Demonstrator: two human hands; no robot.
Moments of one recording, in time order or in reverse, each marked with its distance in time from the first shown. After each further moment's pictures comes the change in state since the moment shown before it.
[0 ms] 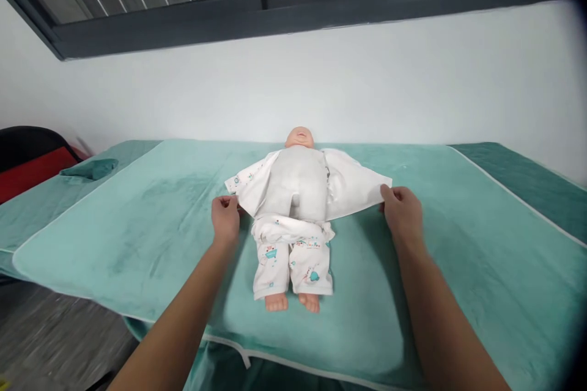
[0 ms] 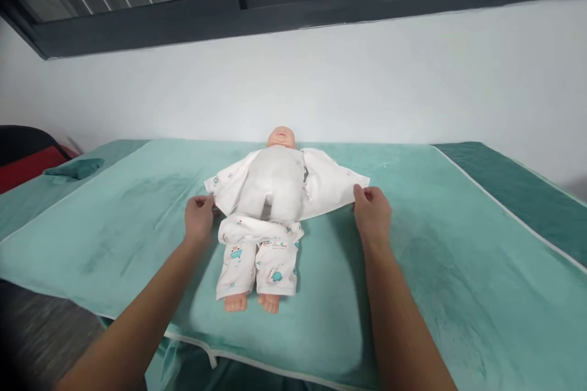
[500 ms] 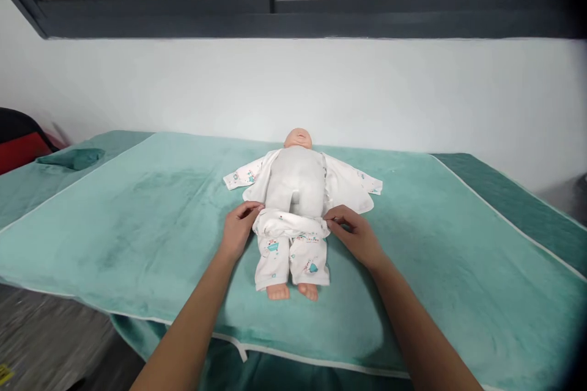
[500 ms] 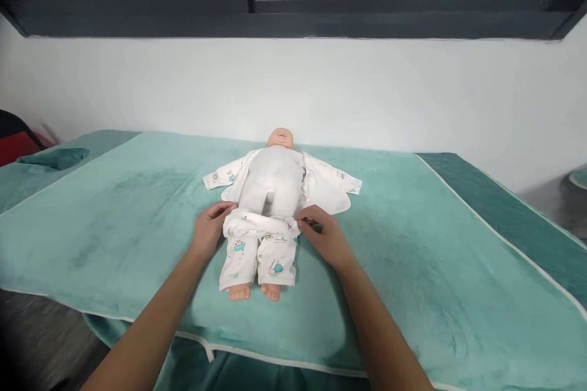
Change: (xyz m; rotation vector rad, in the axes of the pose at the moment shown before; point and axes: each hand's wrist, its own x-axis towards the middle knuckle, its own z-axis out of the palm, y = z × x) left_hand -0.034 -0.010 -0.021 0.037 -0.555 0.144; right_hand -0.076 -0.012 0.006 0.170 -0.730 -0.487
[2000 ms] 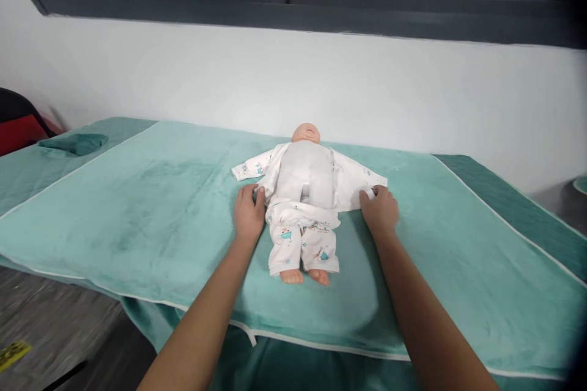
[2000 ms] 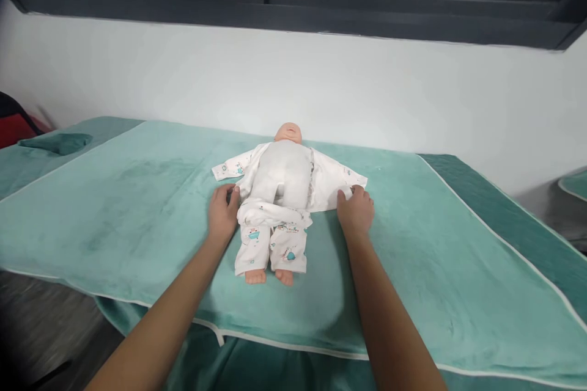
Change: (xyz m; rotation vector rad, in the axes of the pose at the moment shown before) left_hand 0.009 -0.015 0.002 0.472 0.305 0.288; right_hand 0.031 0.049 -0.024 -0.786 0.557 0.502
